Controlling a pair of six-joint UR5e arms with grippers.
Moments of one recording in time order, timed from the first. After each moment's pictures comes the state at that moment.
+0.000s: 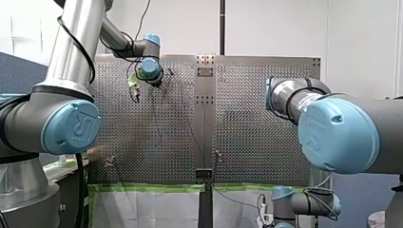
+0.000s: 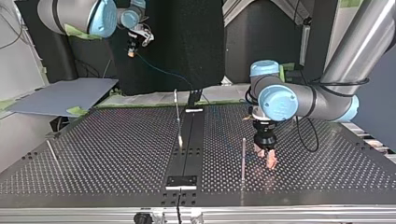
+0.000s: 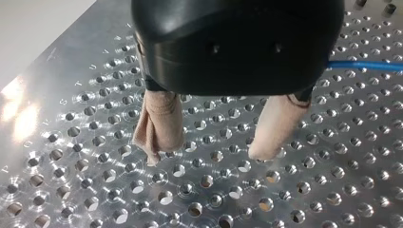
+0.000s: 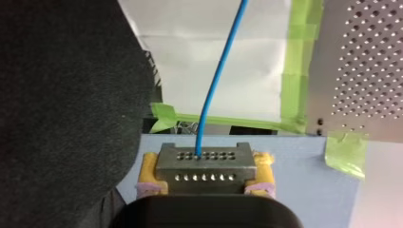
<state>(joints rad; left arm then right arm) -0.20 -1.84 -1.52 -3.00 -1.86 -1.94 1.89 -0.25 1.83 -1.23 1.85 1.74</state>
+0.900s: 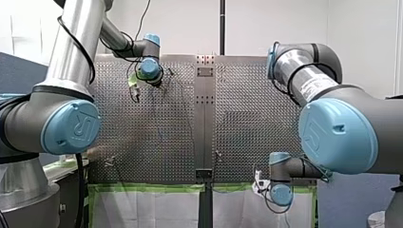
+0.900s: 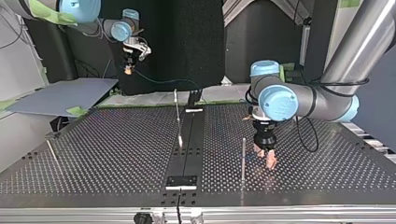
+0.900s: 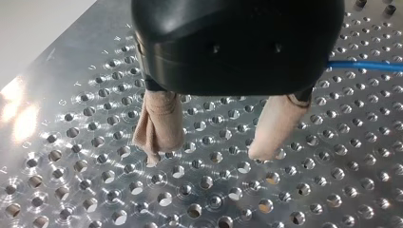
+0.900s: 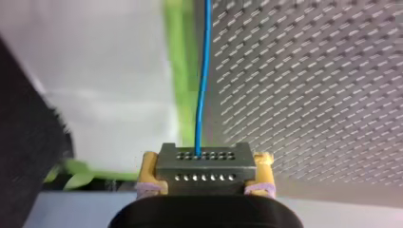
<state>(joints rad) -0.20 -1.84 -1.52 -3.00 -1.86 -1.94 1.89 -0.52 1.87 -1.11 1.73 1.70</state>
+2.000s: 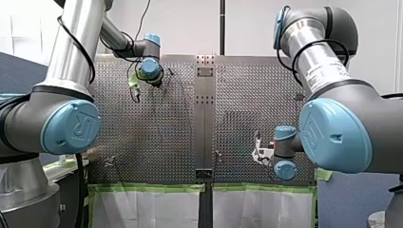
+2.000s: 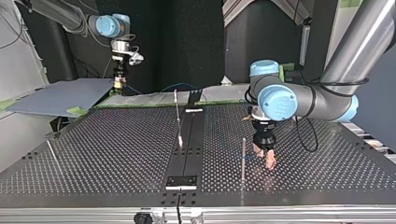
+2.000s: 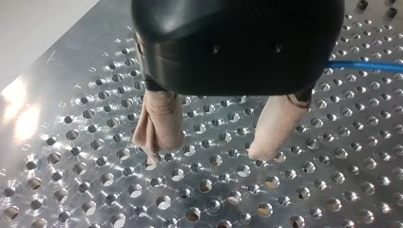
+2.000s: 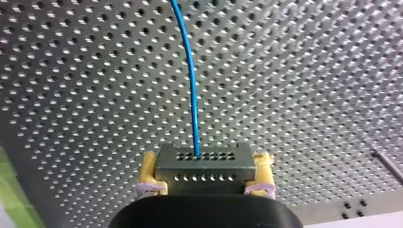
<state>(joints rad) -0.20 -1.84 -1.52 -3.00 -1.86 -1.95 1.86 -0.75 1.98 -1.32 1.61 1.69</state>
